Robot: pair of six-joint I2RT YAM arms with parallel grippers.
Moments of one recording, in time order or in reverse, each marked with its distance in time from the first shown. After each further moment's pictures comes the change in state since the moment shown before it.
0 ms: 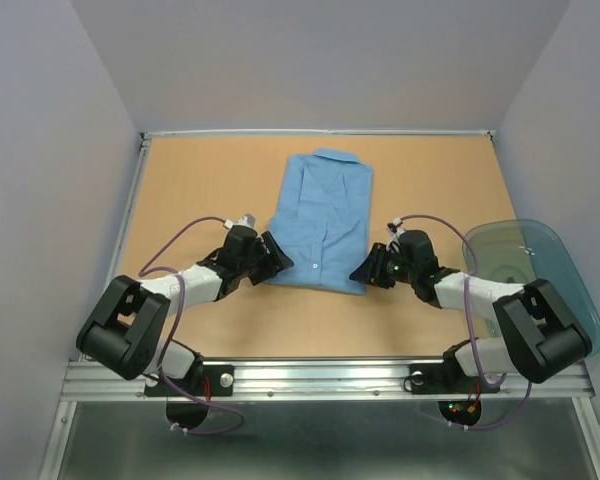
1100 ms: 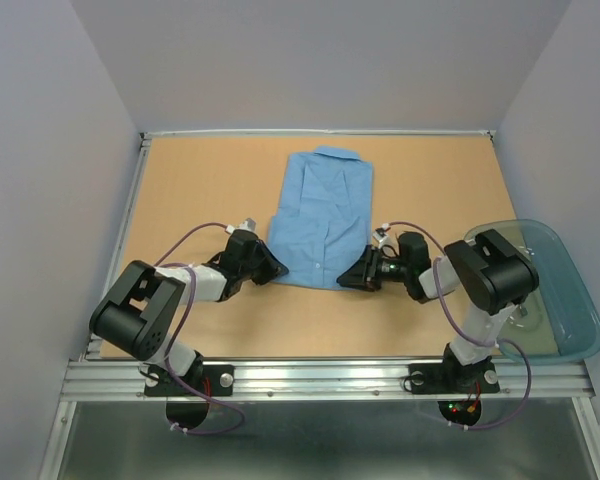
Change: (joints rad) left arm 0.008 0.087 -0.035 0.119 0.017 -0.039; right arm -0.018 0.437 0.021 0.536 -0.371 0.202
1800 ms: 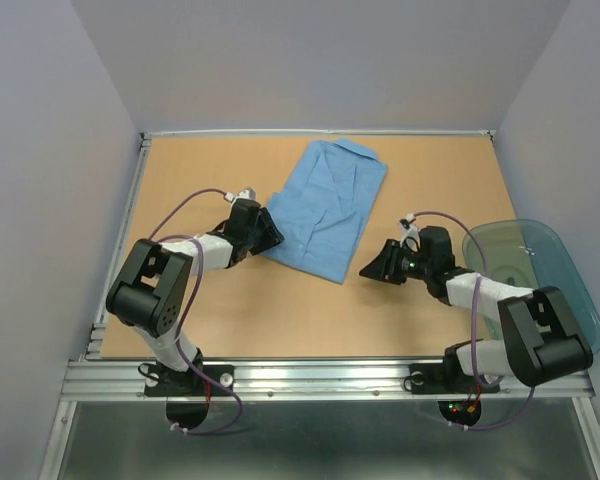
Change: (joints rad) left arm 0.074 0.126 0.247 -0.139 -0.099 0.182; right arm -0.189 -0.451 -0.055 -0.485 0.095 -0.272
